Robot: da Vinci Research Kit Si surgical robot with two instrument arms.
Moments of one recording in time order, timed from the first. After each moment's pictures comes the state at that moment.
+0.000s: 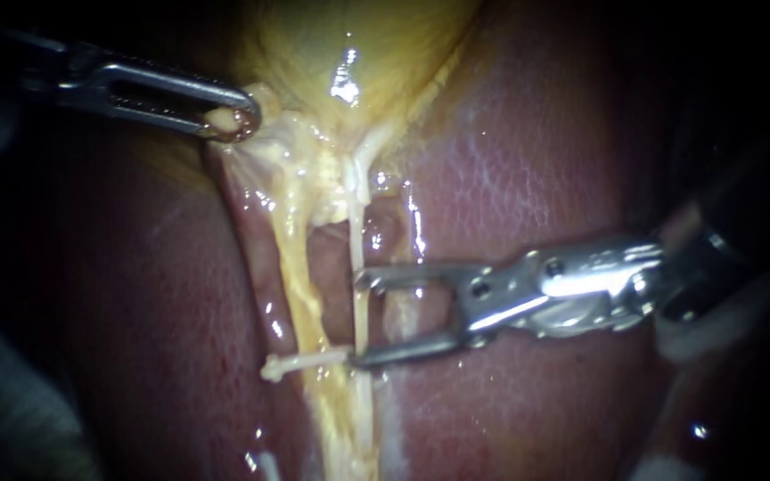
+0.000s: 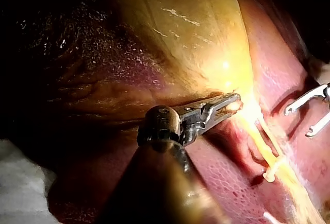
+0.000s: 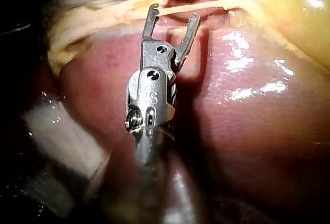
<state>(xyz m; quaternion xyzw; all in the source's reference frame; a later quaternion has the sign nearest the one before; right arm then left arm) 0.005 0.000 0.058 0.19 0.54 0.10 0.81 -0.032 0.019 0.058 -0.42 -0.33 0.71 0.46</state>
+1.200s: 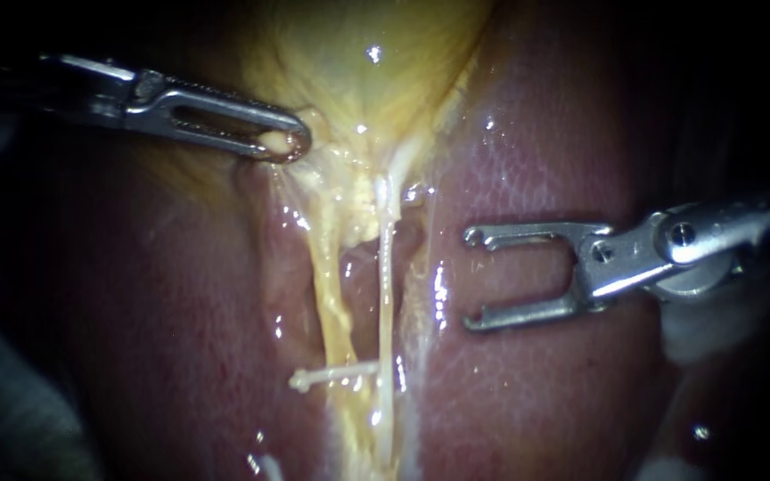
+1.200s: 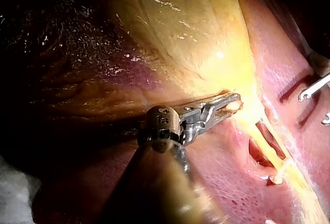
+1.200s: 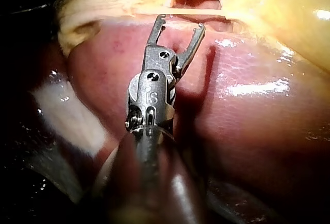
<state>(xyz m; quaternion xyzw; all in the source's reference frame) 0.001 0.001 0.056 0.18 0.52 0.08 0.83 -0.036 0.017 0.064 -0.42 -0.32 0.72 0.45</state>
